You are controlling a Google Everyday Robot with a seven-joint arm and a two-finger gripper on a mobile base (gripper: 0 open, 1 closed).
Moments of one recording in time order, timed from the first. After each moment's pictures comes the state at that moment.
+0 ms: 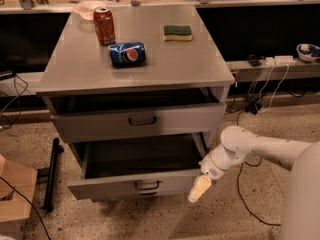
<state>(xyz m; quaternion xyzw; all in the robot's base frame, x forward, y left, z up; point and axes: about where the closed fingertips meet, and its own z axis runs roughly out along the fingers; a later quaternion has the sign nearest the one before) 0.515 -0.144 0.438 -0.51 0.82 0.24 0.09</state>
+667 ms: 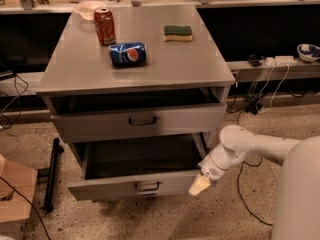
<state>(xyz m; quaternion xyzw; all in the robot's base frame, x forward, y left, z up) 0.506 -0.147 0.428 -0.52 0.81 0.26 0.06</state>
